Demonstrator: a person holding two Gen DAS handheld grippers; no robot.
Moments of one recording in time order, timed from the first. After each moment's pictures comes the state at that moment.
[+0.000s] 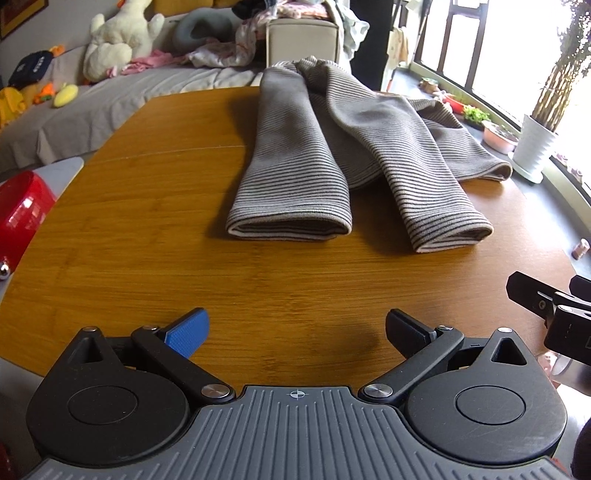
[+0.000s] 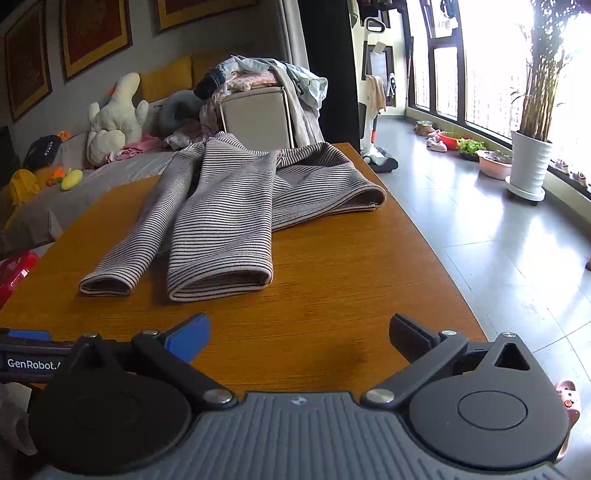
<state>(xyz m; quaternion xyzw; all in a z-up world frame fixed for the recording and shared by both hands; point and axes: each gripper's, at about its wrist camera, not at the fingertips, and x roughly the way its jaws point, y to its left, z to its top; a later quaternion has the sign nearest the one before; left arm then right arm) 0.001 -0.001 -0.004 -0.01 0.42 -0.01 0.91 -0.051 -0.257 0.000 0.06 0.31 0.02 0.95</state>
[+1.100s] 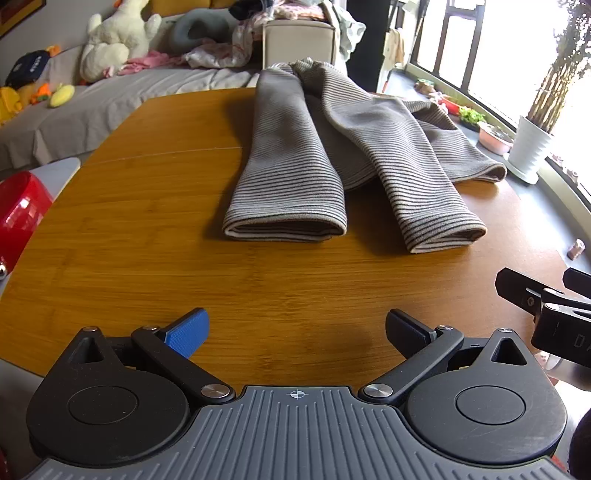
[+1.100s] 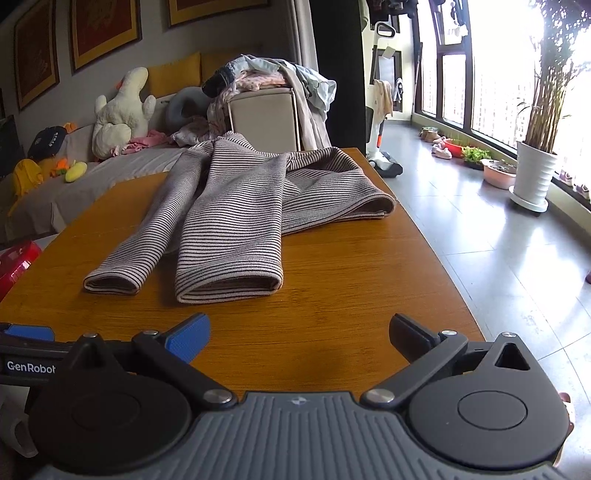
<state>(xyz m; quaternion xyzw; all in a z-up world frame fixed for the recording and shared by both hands) -0.002 0.000 0.000 -0.01 0.41 -0.02 0.91 -0.048 -0.248 0.003 0.04 0.31 0.03 0.95</state>
